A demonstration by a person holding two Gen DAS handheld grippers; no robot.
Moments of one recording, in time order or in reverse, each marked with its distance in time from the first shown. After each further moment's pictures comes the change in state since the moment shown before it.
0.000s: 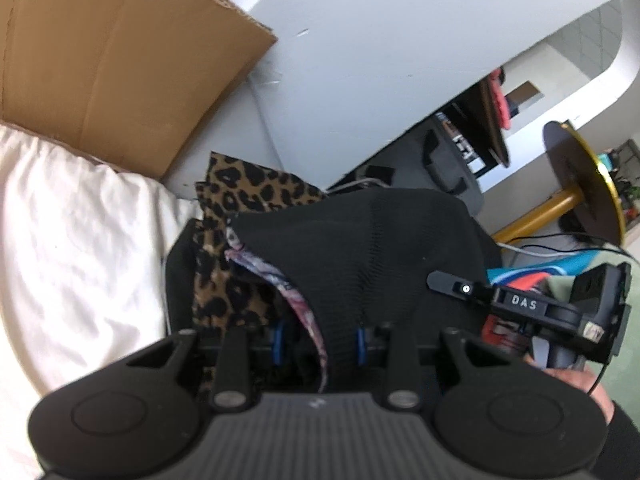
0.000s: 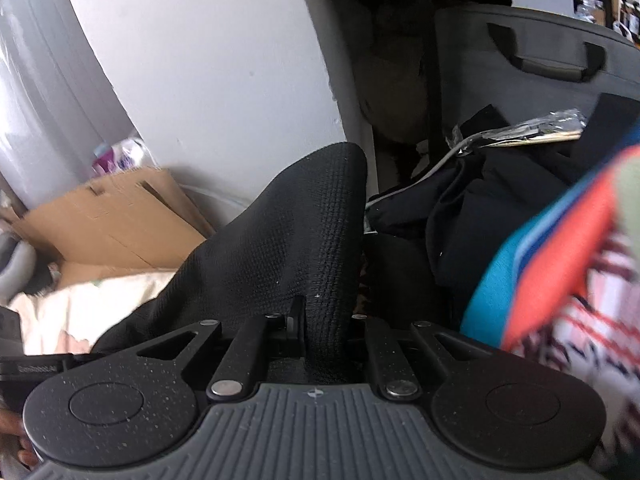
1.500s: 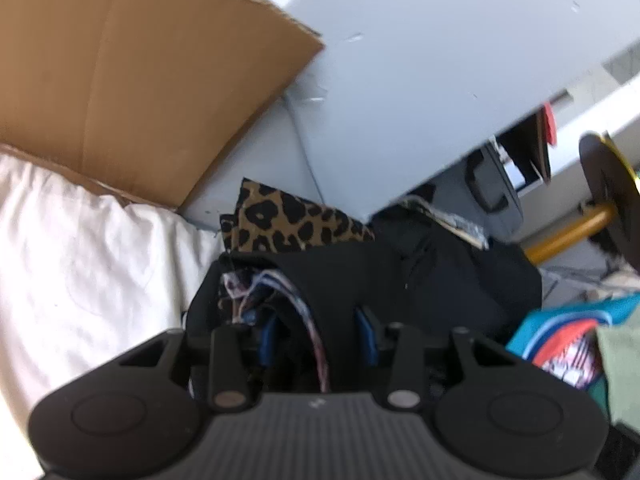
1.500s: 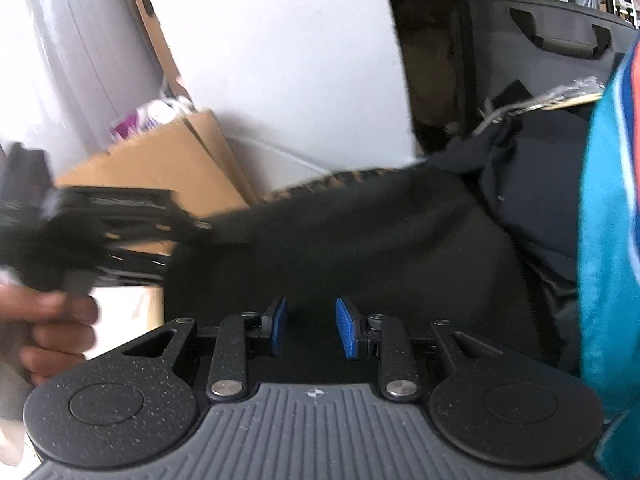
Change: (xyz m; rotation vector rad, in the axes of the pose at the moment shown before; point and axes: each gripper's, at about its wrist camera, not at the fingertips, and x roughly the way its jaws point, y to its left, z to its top) left arm 0.041 0.021 0.037 -0.061 0.001 0.071; right arm 0.031 0.070 -0.086 0.018 -0.102 0.024
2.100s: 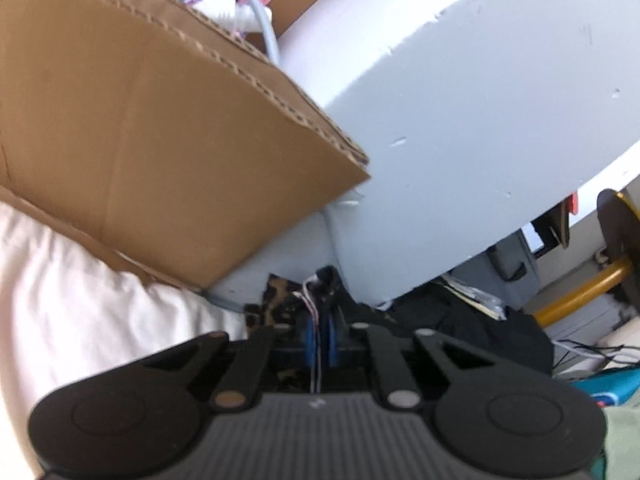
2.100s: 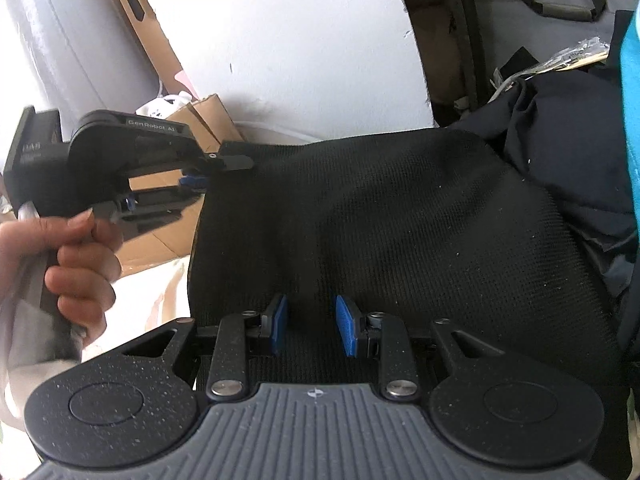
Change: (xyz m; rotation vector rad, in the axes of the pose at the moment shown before) left arm -0.009 0.002 0.044 -0.001 -0.131 0.078; right arm 0.023 0.012 -0.018 0.088 0.007 0.006
